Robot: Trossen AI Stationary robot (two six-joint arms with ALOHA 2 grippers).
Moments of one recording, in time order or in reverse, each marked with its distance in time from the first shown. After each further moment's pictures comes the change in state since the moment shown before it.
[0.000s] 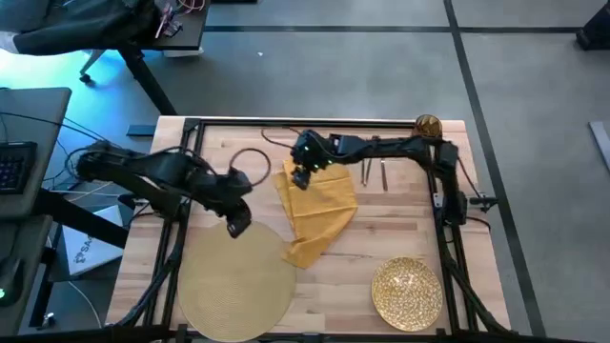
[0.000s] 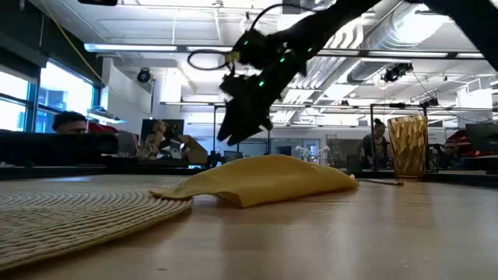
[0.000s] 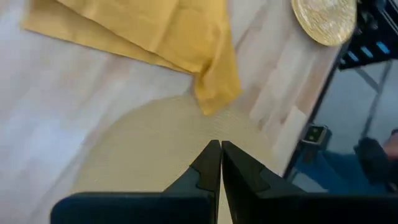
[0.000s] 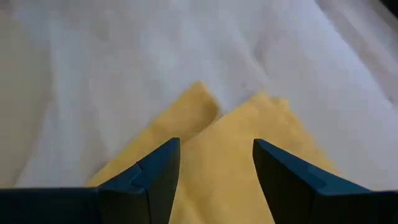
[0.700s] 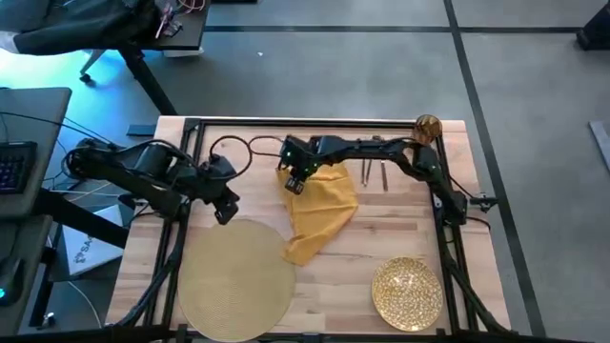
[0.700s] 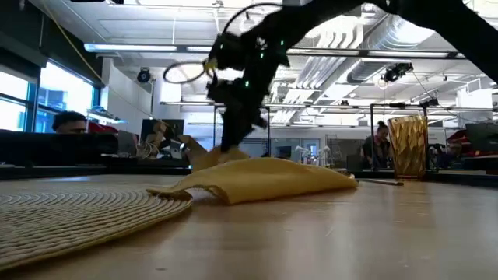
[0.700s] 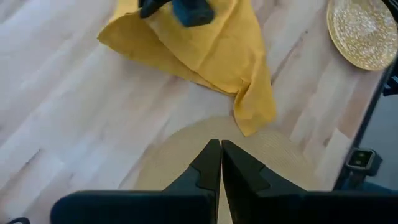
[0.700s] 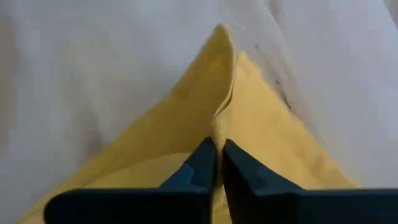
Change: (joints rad) left arm 0.000 -0.068 0.000 -0.090 -0.188 0.028; right arm 0.023 0.088 0.299 -0.424 -0.023 -0.034
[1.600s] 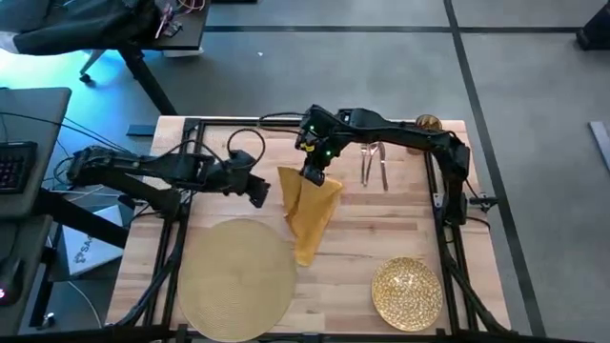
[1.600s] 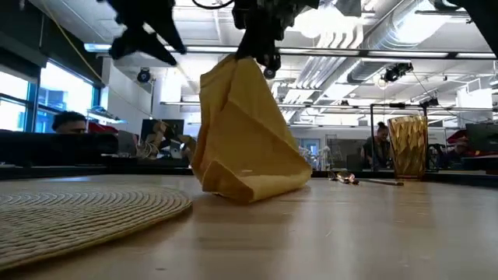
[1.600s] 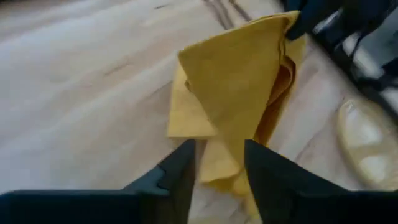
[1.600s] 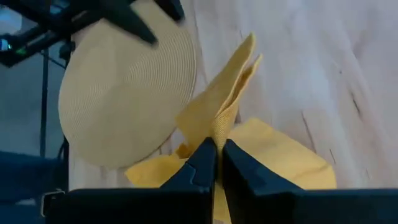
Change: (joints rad) left arm 0.228 -0.005 -0.447 0.731 -0.026 -0.043; right arm 0.006 -0.267 0.056 -0.197 -0.298 0.027
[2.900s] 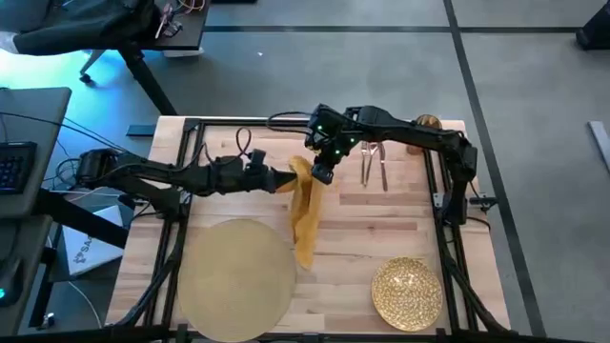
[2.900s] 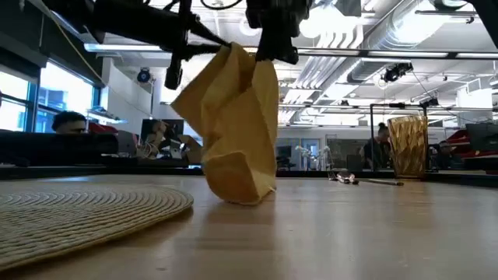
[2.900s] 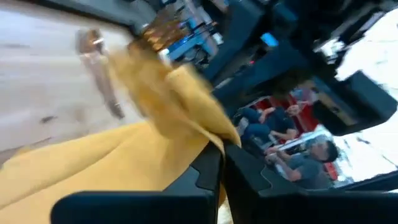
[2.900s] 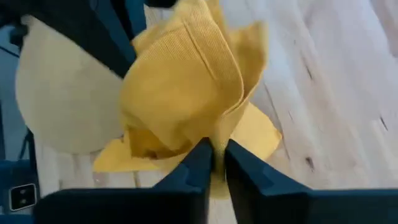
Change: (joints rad) left arm 0.089 0.105 -0.301 0.942 0.129 -0.128; right arm -0.010 -0.049 -0.041 -0.125 0.182 -0.011
